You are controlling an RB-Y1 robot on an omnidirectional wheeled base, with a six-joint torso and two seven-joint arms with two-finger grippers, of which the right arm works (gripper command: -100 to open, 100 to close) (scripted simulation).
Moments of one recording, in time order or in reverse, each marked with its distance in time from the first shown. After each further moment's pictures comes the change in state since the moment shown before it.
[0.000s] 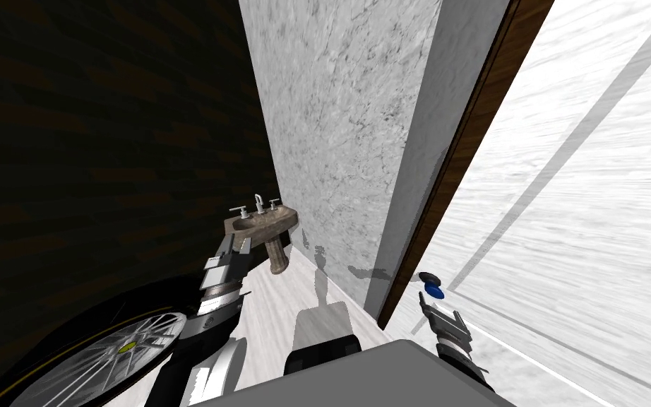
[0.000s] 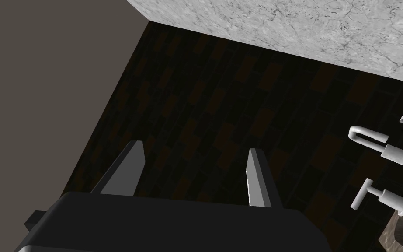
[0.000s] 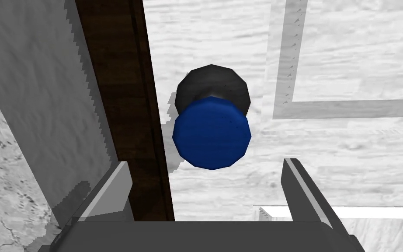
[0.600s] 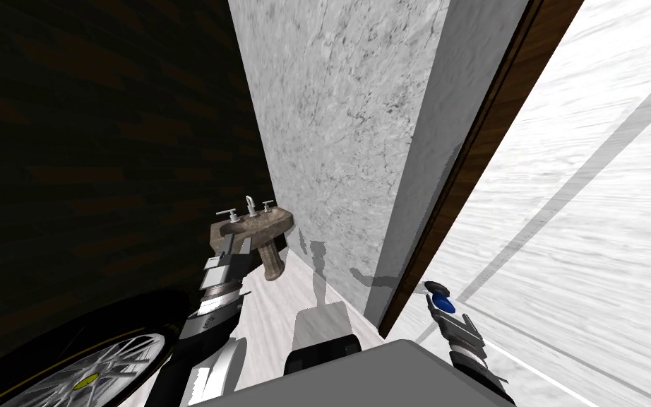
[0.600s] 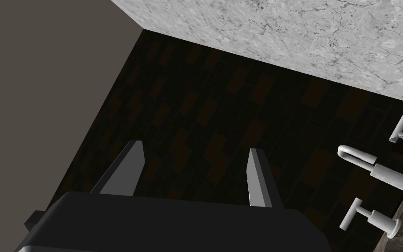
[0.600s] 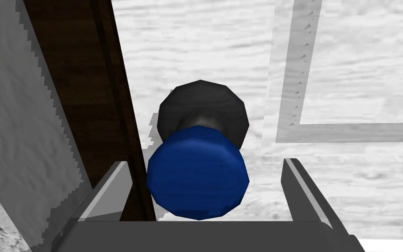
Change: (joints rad) arm 0.004 -0.067 0.022 0.074 0.021 -0.015 -0.114
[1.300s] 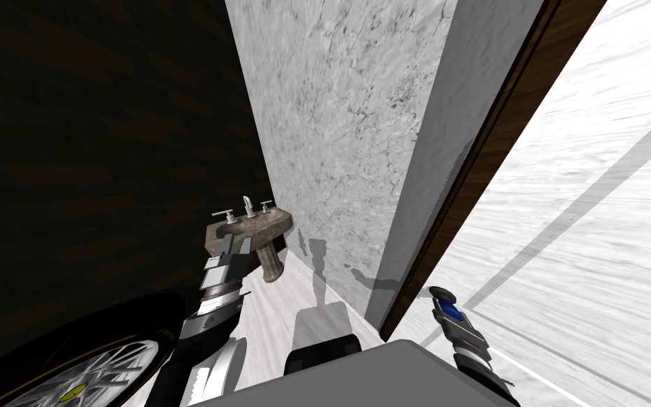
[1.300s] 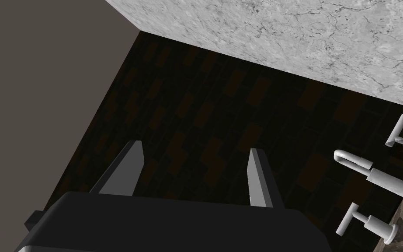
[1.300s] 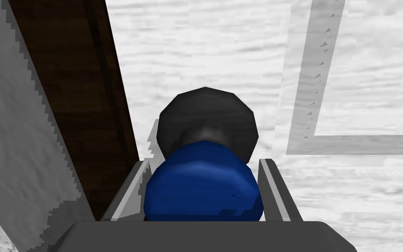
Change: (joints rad) arm -0.003 -0.019 0.008 0.029 0.008 -0.008 -0.034
